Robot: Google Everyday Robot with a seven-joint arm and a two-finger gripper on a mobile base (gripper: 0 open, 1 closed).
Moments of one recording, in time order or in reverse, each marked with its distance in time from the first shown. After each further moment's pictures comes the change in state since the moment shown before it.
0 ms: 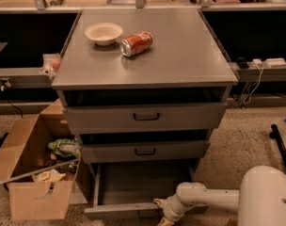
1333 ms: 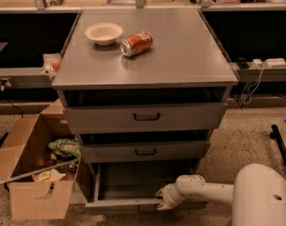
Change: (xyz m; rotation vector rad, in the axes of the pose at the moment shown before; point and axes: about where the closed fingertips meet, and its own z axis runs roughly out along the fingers) arm 0.006 -0.086 -0.011 0.196 0.021 -0.005
